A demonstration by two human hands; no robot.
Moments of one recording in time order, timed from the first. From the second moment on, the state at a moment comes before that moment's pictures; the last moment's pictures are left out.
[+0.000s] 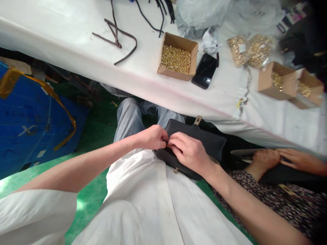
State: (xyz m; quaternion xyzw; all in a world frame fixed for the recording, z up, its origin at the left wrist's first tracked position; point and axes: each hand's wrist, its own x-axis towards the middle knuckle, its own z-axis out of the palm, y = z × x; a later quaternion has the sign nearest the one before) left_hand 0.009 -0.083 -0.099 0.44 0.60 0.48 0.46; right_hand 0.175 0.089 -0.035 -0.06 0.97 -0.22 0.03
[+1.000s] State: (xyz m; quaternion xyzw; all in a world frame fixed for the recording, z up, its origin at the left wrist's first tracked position) left_hand 0.015 -0.081 -0.120 0.38 0.56 0.50 0.54; right_hand 0.180 0.087 -0.045 -0.05 0.98 -0.19 0.03
